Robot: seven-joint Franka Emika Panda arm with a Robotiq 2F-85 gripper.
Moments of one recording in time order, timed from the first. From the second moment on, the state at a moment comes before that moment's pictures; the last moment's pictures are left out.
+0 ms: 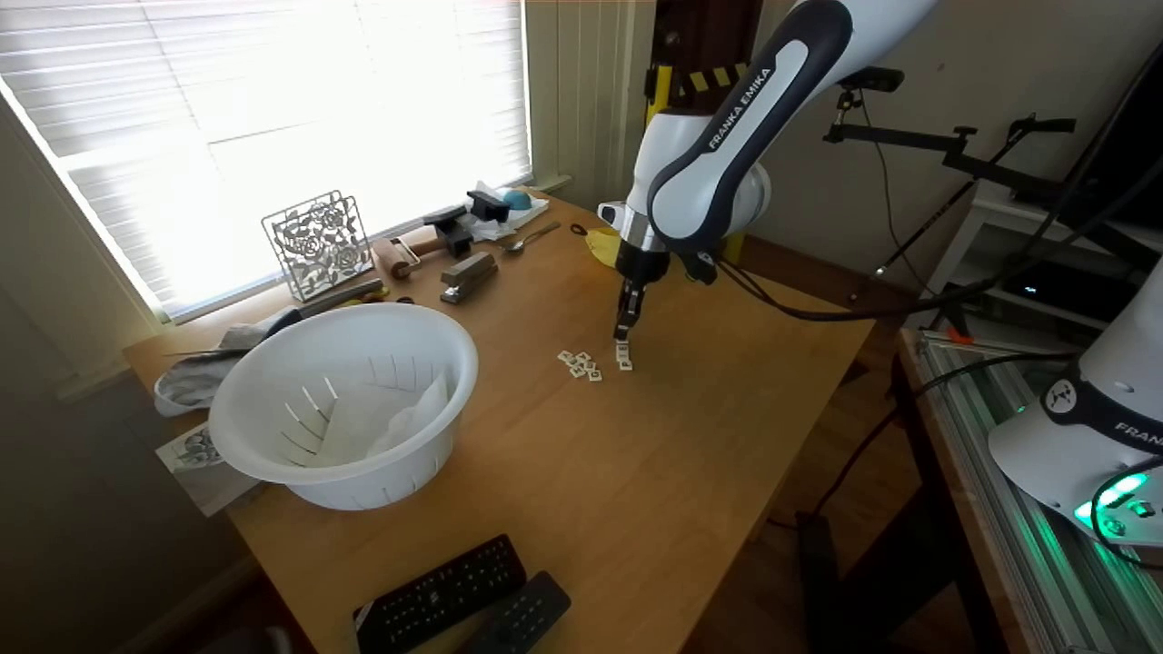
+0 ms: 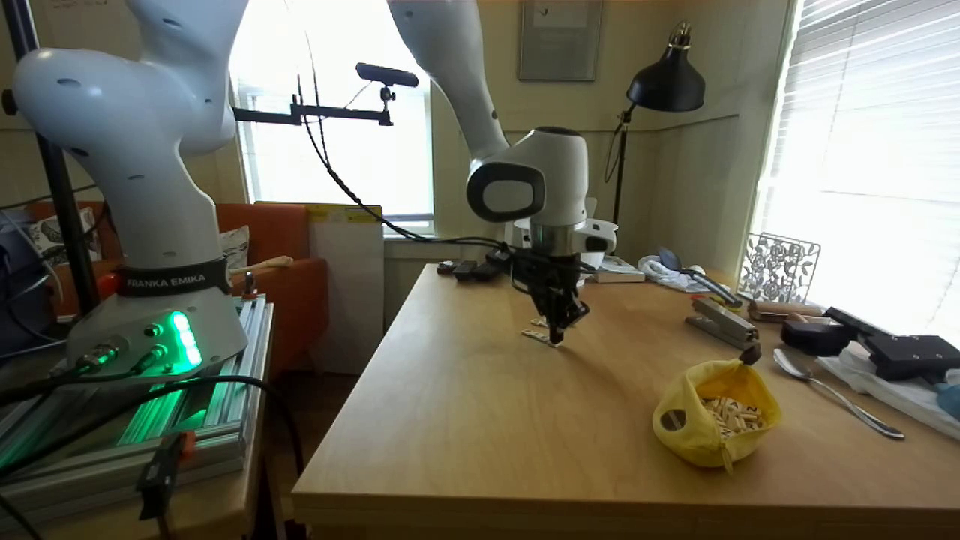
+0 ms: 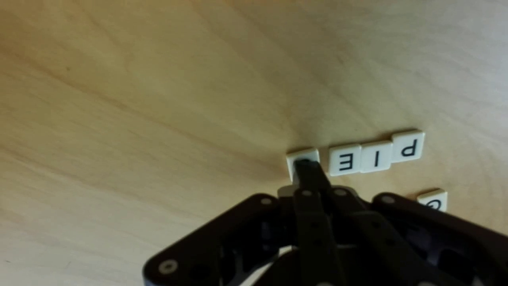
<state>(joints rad) -0.45 0.54 0.17 -2.20 0.16 2.85 -0.58</state>
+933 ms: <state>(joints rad) -0.44 0.54 0.17 -2.20 0.16 2.85 -0.52</state>
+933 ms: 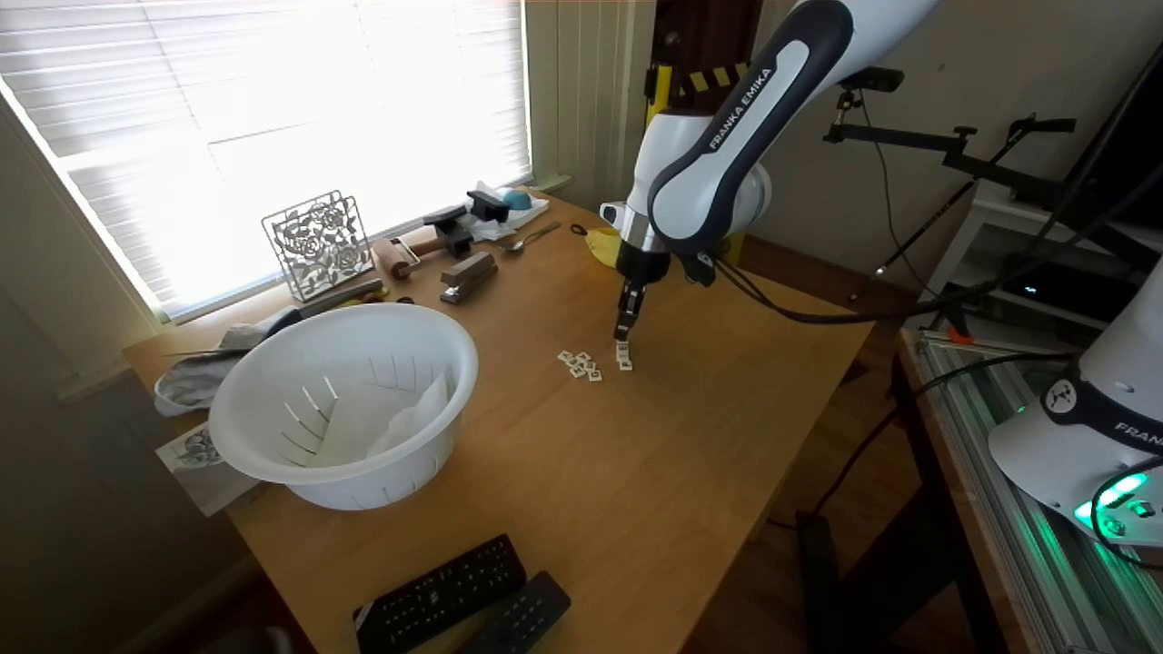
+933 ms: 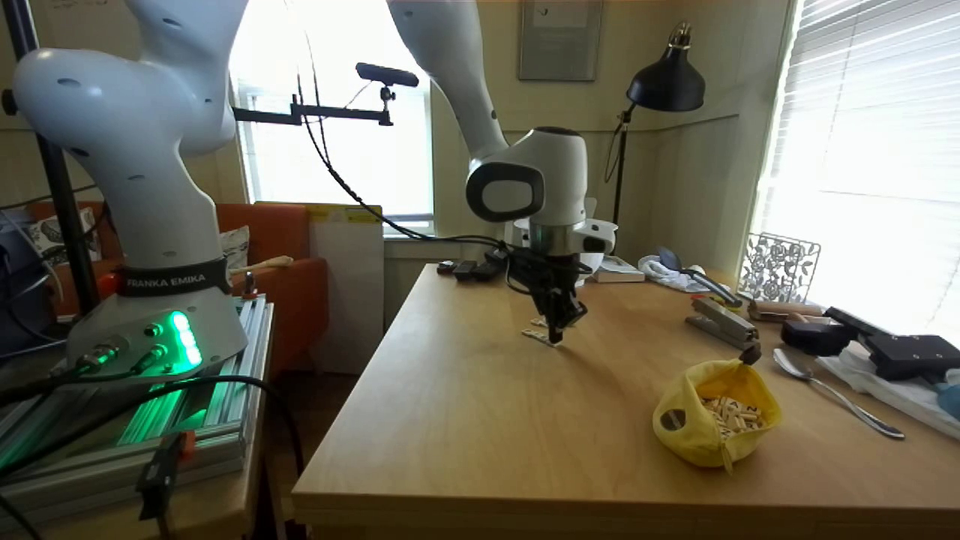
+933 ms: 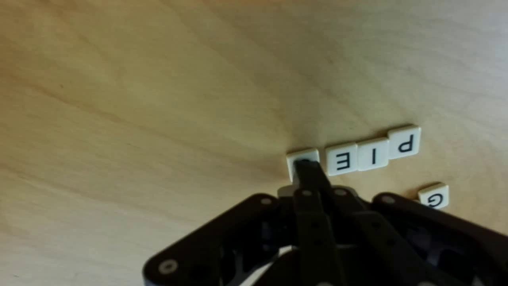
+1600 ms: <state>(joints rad) -0.44 0.53 0.17 -2.22 0.16 2.85 -0.52</state>
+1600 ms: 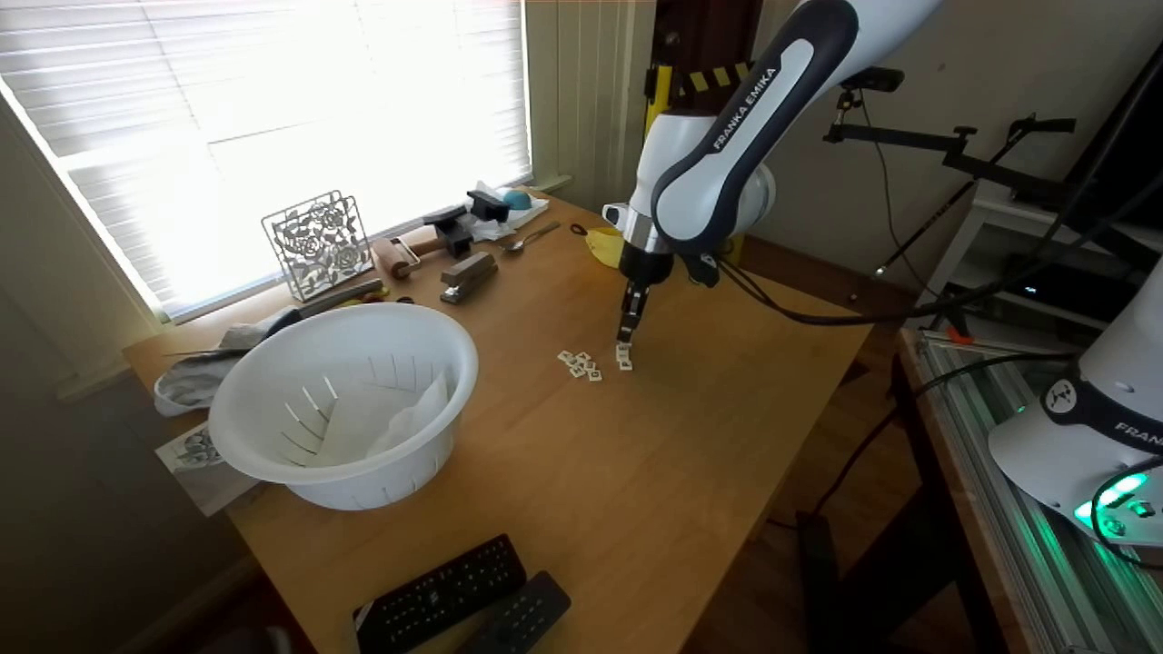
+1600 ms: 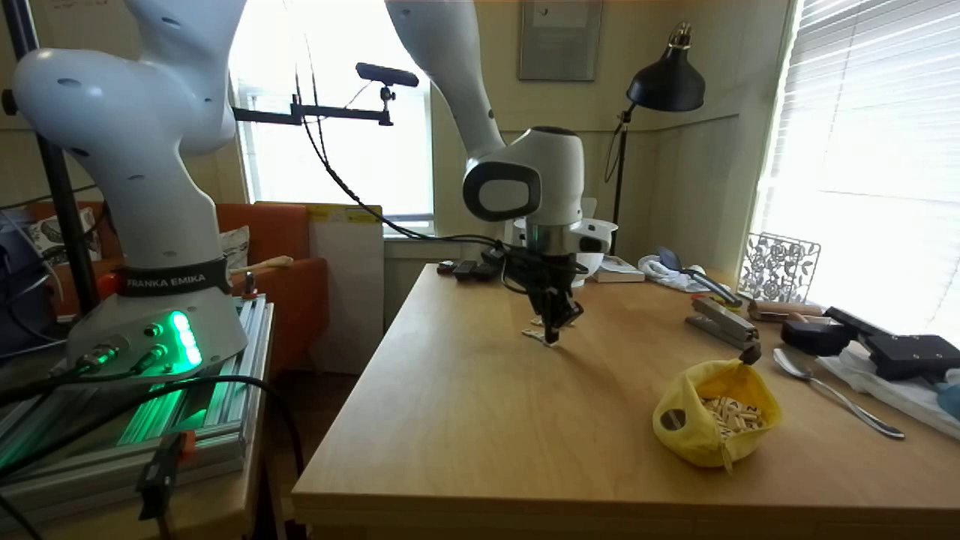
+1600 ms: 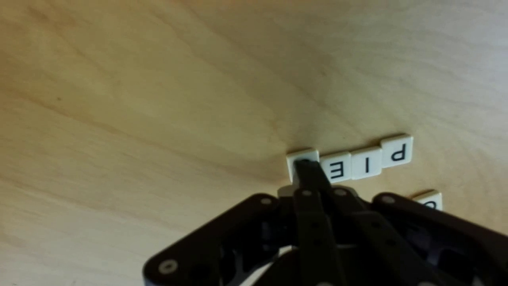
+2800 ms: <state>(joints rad) -0.44 0.53 0.17 -2.22 0.16 2.86 -0.51</state>
